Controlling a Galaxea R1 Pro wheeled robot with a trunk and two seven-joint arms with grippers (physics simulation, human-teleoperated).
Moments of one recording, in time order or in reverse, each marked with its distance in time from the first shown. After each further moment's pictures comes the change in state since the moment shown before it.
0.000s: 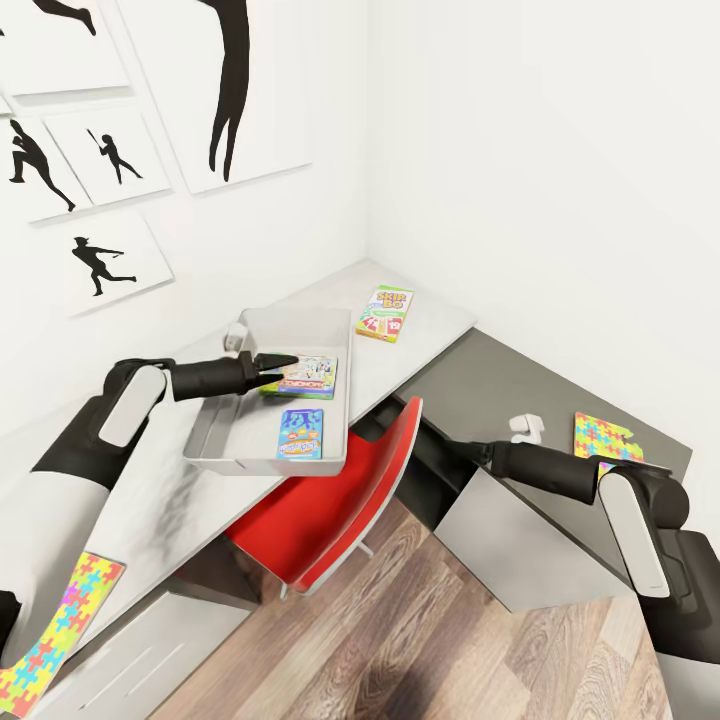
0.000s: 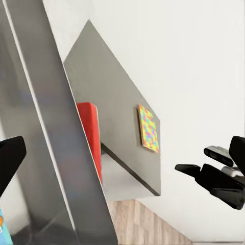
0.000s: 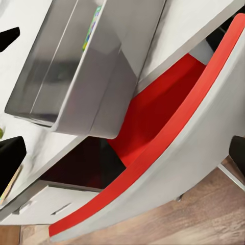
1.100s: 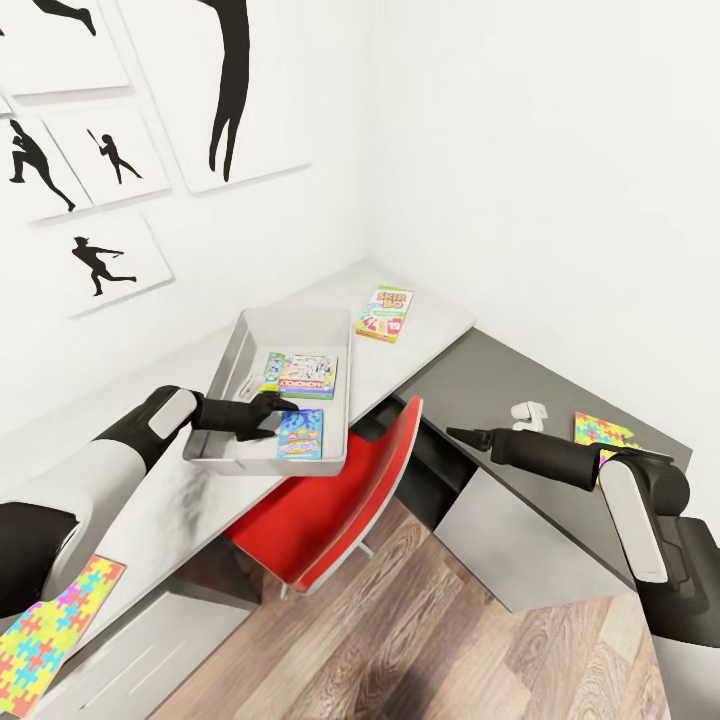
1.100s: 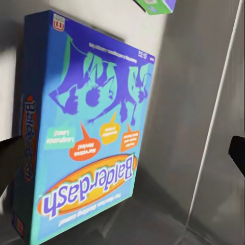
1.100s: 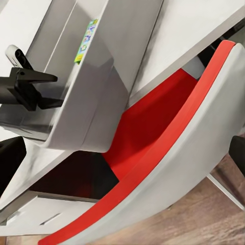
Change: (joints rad) left arm -0.179 -0.094 -0.116 0.668 -0.004 -0.023 0.157; right arm -0.042 0.000 0.003 0.000 -0.001 0.000 -0.047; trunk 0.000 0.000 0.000
